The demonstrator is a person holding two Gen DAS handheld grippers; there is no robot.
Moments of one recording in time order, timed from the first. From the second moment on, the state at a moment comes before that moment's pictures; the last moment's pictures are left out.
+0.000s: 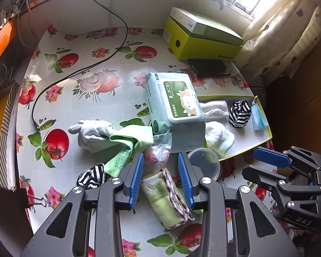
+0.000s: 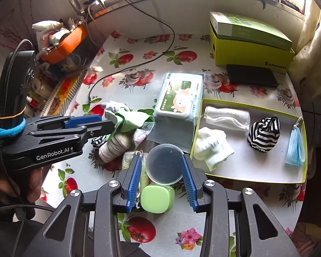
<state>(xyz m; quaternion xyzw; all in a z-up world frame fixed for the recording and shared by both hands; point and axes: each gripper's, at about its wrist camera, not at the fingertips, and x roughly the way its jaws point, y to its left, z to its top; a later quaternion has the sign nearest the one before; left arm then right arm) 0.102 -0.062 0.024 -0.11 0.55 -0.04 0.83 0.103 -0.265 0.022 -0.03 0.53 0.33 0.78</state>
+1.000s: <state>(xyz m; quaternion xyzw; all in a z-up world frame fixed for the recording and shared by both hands) 0.075 0.052 -0.015 -0.20 0.56 0.05 0.80 0.103 -0.229 0.018 -0.05 0.54 0.36 0.76</state>
